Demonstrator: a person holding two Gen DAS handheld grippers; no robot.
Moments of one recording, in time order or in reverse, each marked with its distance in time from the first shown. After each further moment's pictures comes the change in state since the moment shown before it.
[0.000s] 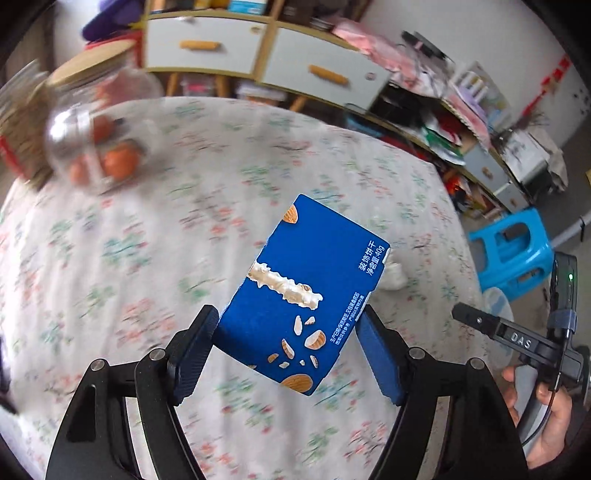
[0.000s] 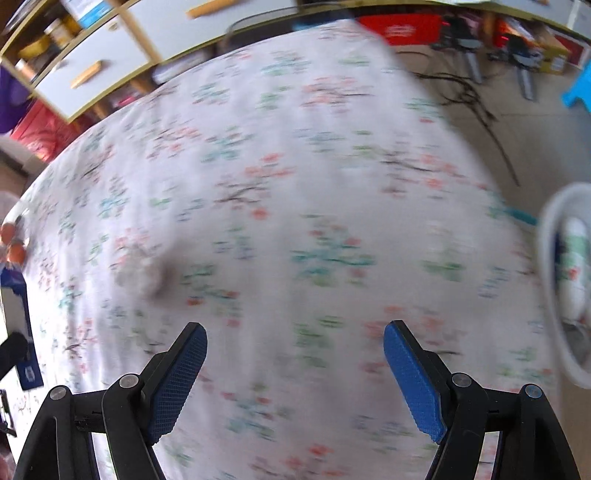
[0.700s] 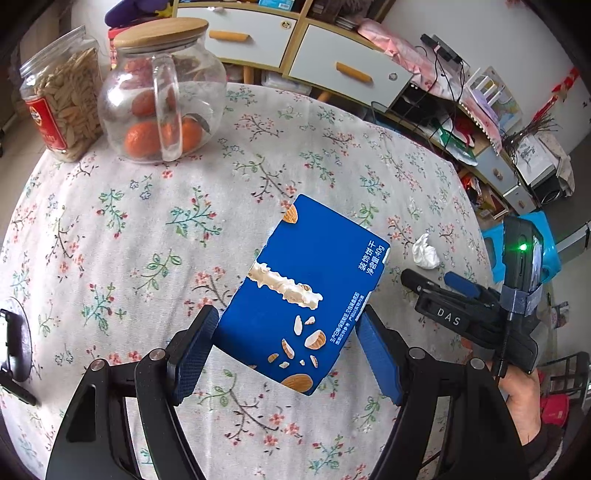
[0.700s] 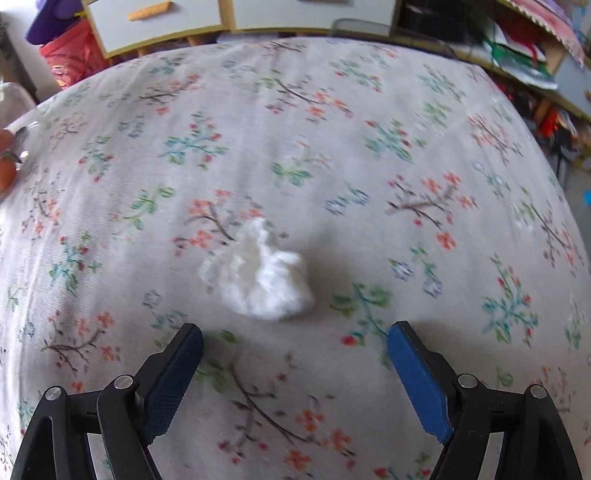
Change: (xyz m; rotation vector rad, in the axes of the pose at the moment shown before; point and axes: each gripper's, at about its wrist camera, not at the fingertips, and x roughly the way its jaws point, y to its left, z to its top) left arm -0.015 0.051 -0.017 -0.027 0.025 0.023; right arm 0.065 0.107 -0.010 -0.266 -0.079 -0.117
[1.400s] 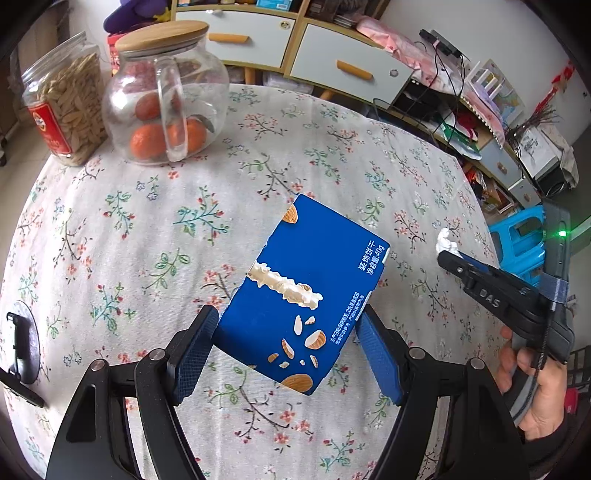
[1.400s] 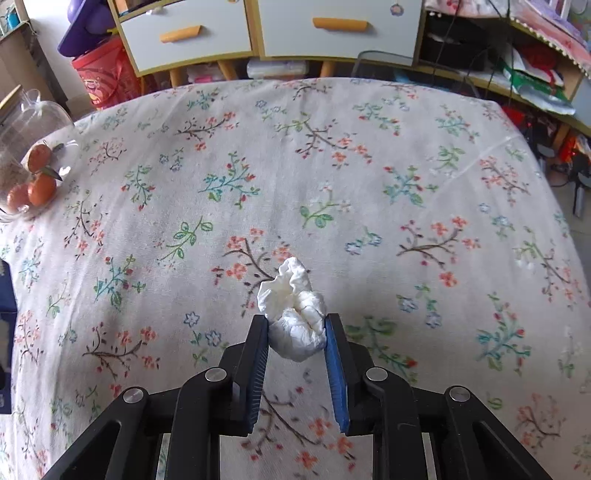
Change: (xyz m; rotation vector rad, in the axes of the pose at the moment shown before) left arm 0.000 -0.005 -0.003 0.025 -0.002 0.029; right arm -0.031 -0.004 0.006 -0.034 -0.070 0.076
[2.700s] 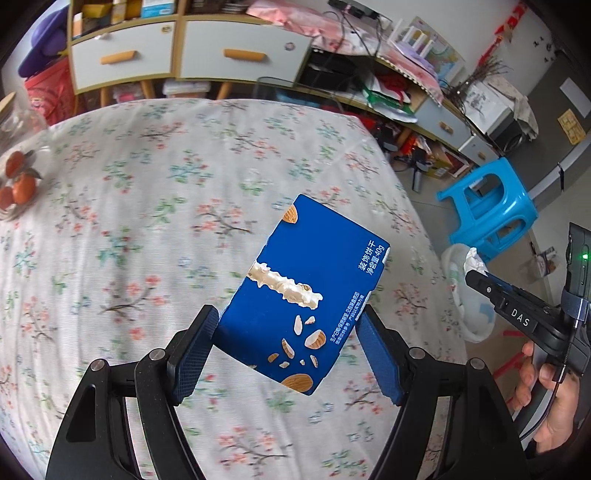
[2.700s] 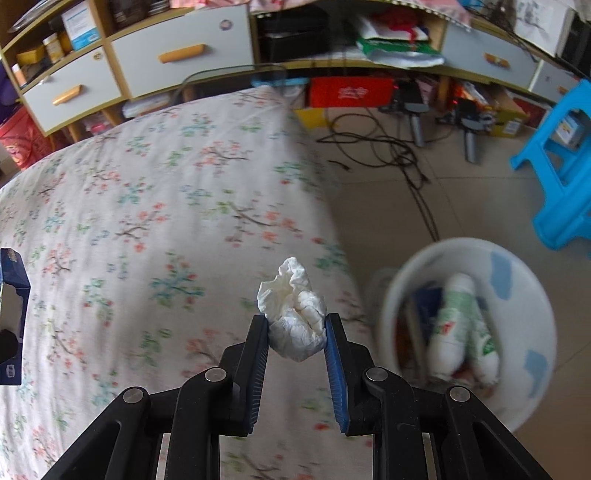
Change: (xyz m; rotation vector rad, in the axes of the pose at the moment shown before) left arm 0.035 -0.178 -0.009 0.191 0.019 -0.143; right arm -0.091 -0.197 -0.053 0.214 -0.020 -0.158
